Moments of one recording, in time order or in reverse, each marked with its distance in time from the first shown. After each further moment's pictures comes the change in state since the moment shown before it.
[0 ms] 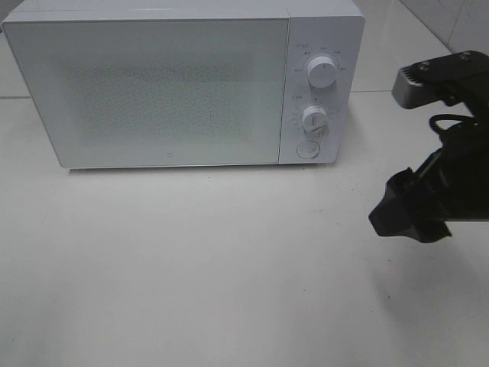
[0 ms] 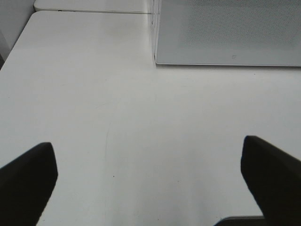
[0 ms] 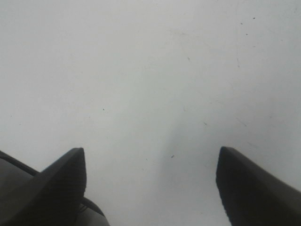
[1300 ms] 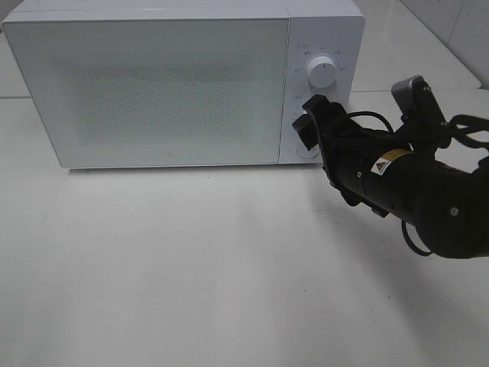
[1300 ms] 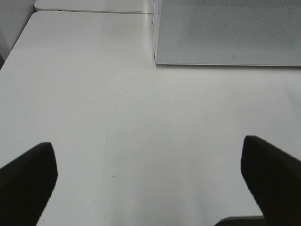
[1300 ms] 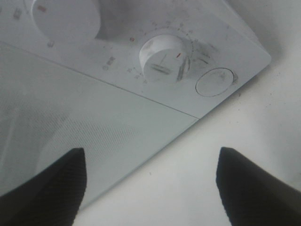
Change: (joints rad) left arm 0.000 0.000 0.000 0.000 0.000 0.000; right arm 0.147 0.570 0.157 0.403 -1.439 0.794
